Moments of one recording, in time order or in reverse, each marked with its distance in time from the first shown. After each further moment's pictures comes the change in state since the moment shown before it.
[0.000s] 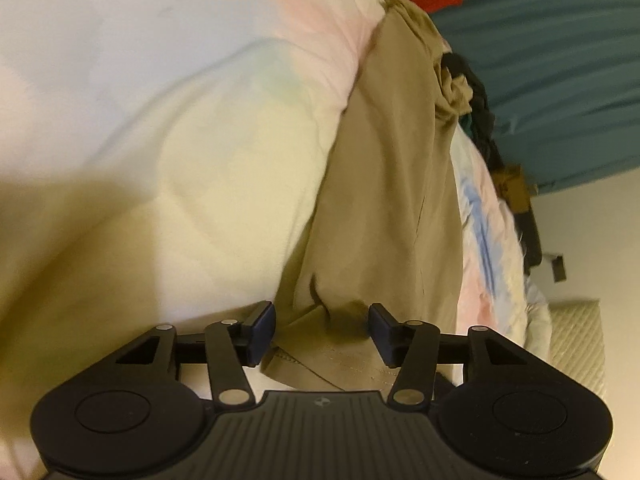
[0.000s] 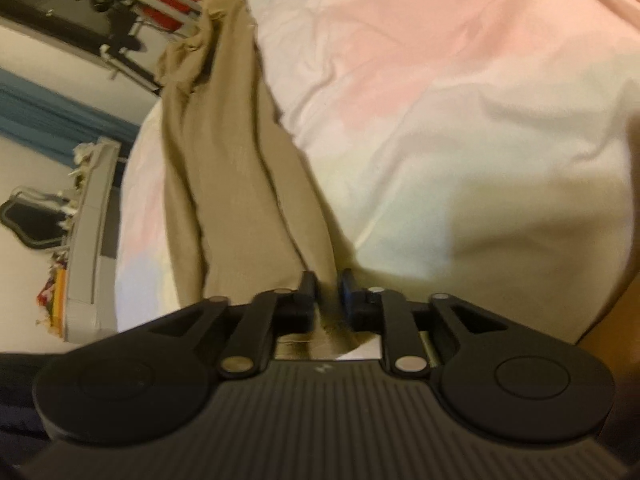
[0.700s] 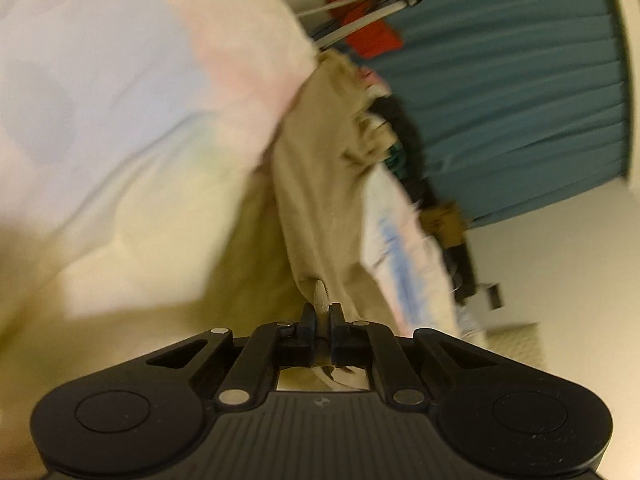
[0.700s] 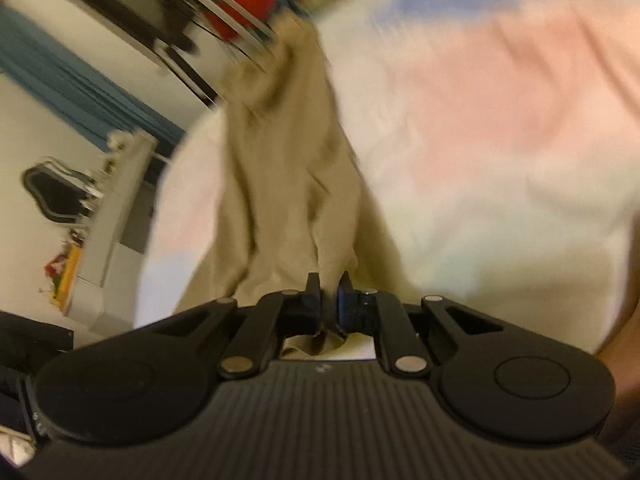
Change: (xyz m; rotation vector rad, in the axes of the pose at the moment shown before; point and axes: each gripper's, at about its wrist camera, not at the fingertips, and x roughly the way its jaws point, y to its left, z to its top) left arm -0.084 -0.021 -0.010 -0.019 -0.161 -0.224; right arm -0.059 0.049 0.004 -0.210 -0.127 0.101
